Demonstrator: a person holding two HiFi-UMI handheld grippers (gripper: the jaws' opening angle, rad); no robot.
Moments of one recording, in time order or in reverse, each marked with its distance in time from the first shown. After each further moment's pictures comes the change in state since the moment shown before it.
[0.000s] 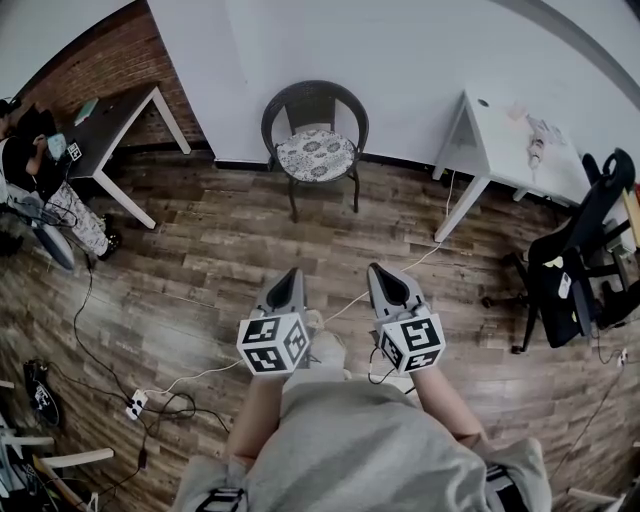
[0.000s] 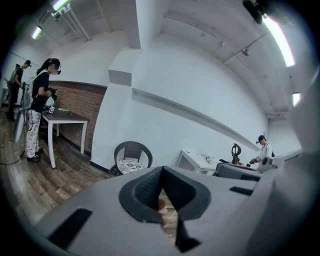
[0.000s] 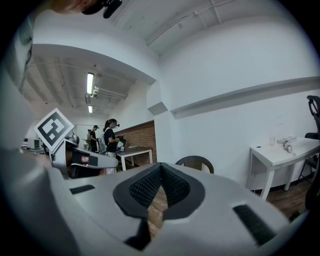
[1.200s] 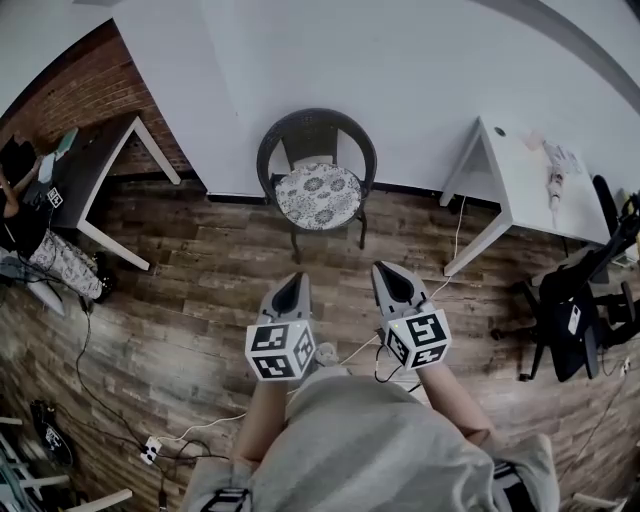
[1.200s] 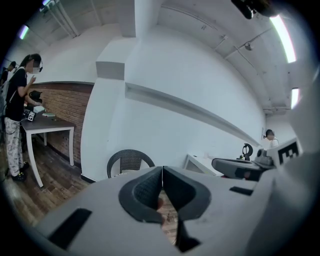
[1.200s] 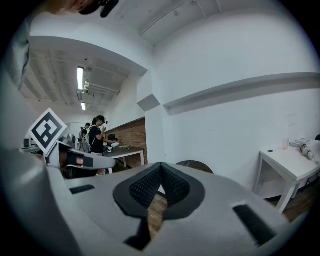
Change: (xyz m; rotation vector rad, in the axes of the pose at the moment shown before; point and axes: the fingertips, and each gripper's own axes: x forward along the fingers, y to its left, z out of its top) left arm 0.221 0.095 0.107 0.062 0.007 -0.053; right arm 0.245 -0.102 0.043 0.001 0.026 -0.032
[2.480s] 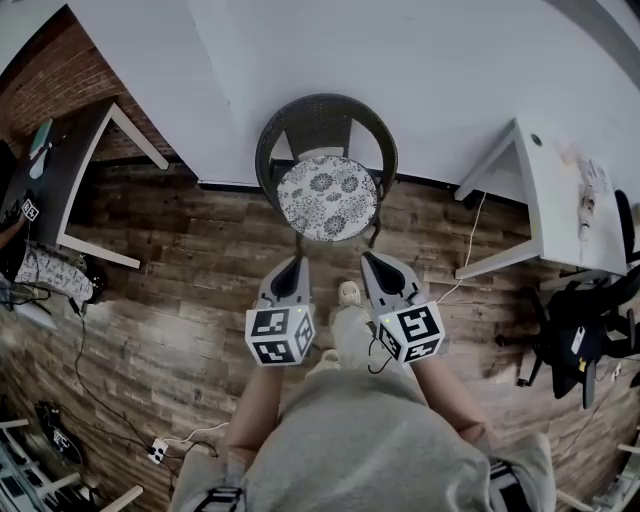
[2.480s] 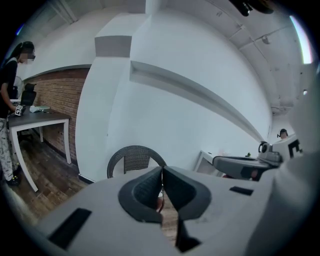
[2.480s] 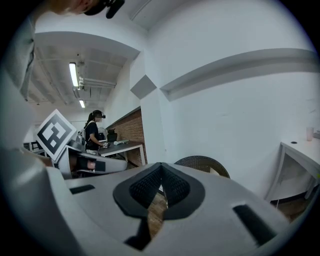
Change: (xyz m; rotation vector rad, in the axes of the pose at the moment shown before) left arm 0.205 0.124 0.022 -0.019 0.098 0.022; right arm 0.226 -0.054 -0.022 0.037 0.092 0.061
